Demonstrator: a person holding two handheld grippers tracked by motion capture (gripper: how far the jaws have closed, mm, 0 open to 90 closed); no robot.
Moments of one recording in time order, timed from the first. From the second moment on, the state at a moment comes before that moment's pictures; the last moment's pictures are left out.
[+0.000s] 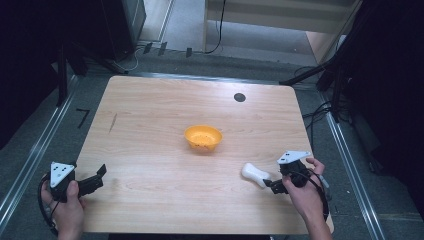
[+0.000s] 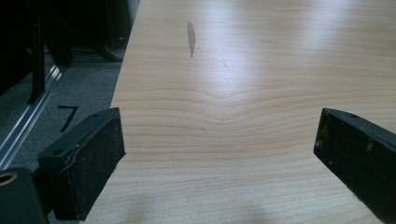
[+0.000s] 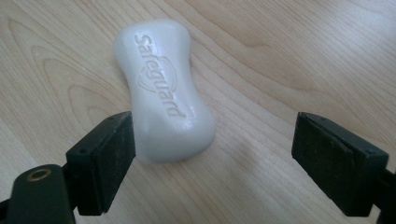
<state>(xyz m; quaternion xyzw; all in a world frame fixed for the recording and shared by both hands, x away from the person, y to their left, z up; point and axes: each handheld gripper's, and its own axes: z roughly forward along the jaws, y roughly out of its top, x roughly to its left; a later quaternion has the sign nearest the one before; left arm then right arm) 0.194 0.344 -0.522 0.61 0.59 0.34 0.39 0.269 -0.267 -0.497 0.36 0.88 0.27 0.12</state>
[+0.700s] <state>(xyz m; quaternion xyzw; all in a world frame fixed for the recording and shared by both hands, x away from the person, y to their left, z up) 0.194 0.345 -0.522 0.61 0.60 0.34 0.39 0.287 -0.231 -0.499 0.33 0.92 0.23 0.06</state>
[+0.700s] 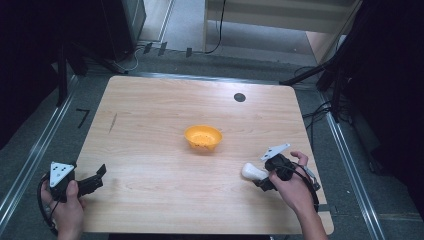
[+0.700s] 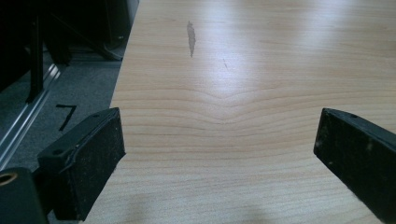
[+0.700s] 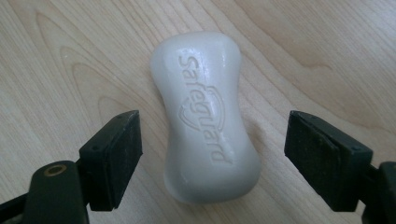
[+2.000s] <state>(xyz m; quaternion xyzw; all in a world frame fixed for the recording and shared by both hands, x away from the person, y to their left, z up) 0.194 0.345 -0.522 0.61 0.60 0.33 0.39 0.301 -0.205 -0.509 0.30 0.94 0.15 0.04</state>
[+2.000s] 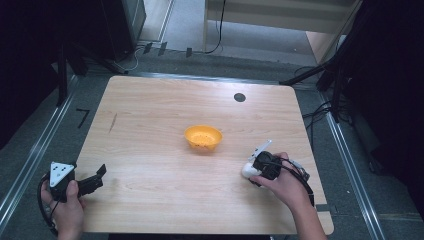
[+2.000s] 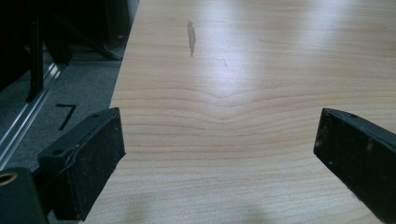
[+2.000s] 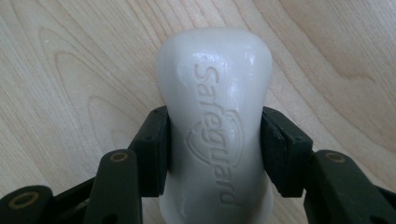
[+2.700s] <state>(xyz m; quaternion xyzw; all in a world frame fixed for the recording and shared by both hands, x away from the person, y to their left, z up) 0.195 0.345 -0.522 0.61 0.60 0.33 0.39 0.308 -0.204 -0.508 0.30 0.94 0.14 0.03</state>
